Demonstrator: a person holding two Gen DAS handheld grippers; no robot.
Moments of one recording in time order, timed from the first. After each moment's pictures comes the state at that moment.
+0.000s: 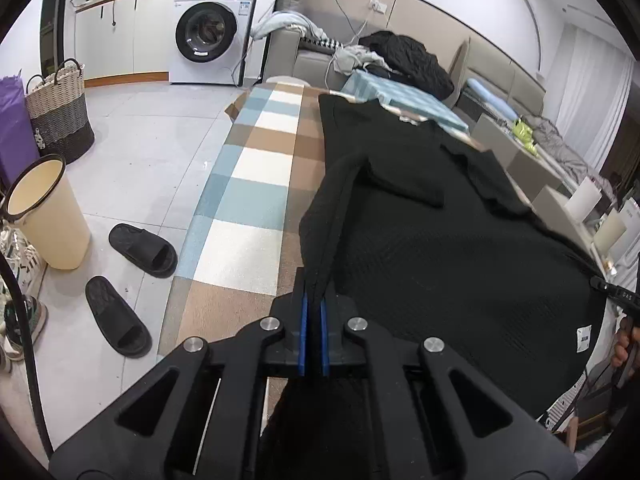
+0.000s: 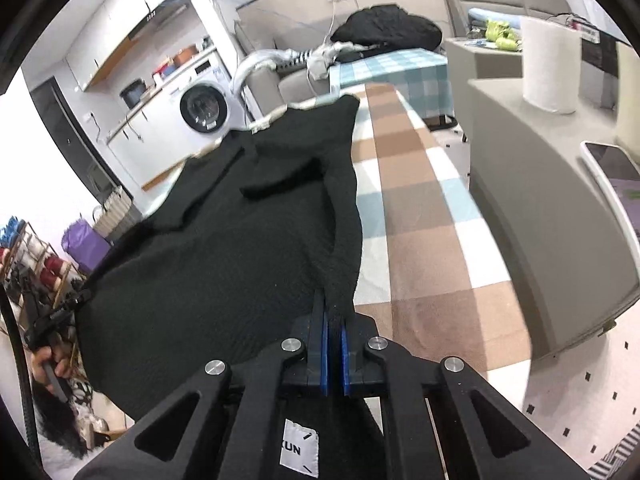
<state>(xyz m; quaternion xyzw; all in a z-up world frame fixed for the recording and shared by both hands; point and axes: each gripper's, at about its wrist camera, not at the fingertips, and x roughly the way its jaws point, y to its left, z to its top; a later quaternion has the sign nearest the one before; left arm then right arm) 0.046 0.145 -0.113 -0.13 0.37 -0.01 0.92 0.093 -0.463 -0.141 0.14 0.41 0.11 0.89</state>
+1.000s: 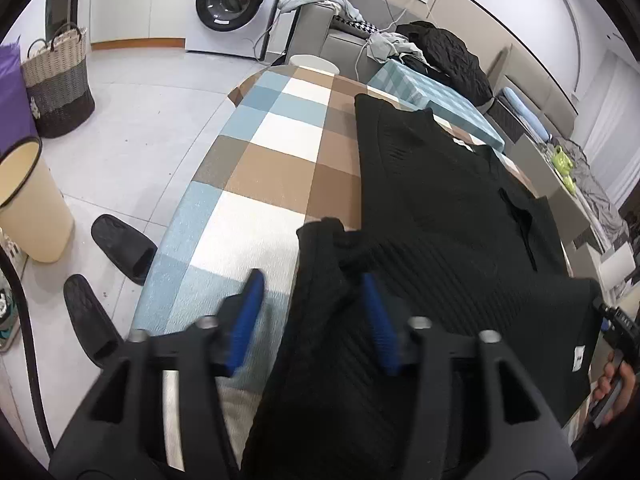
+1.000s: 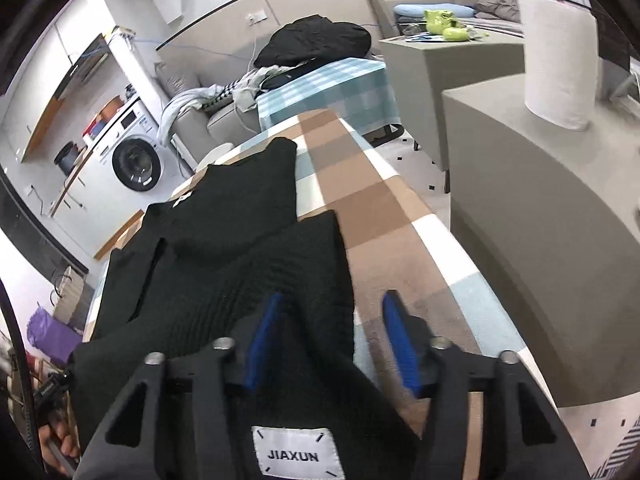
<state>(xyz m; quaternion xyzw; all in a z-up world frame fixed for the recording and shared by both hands) 0.226 0.165 -0.153 -0.18 0.42 0.02 0.89 0.241 -0.466 -0.157 0.21 0.40 -0.02 0.89</state>
